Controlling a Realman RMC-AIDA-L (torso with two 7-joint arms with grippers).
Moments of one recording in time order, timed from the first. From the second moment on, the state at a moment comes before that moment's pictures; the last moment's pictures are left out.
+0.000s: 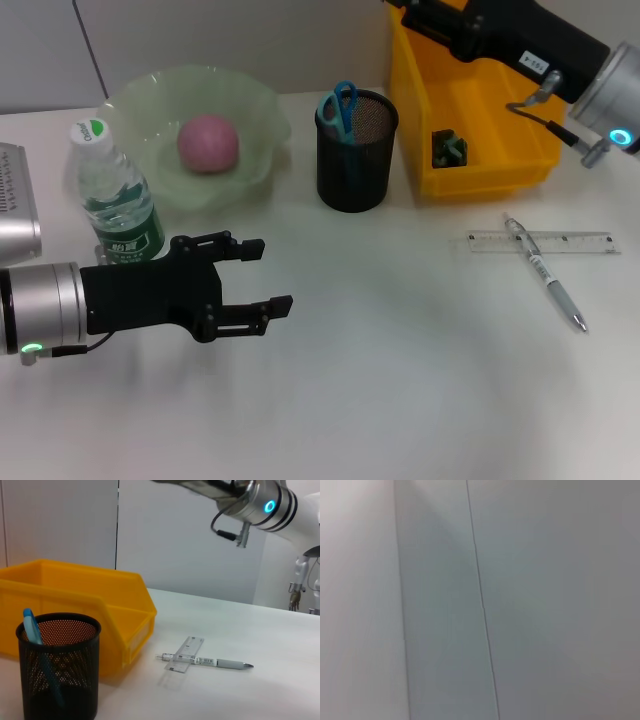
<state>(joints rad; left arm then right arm) -0.55 -2.06 1.02 0.54 1.78 1.43 -1.16 0.60 2.08 -0.84 -0.50 -1.21 -1.40 1.08</state>
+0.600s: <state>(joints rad) -0.55 -2.06 1.01 0.54 1.78 1.43 -1.16 0.58 2.06 -0.84 -0.55 -1.24 -1.46 1.19</state>
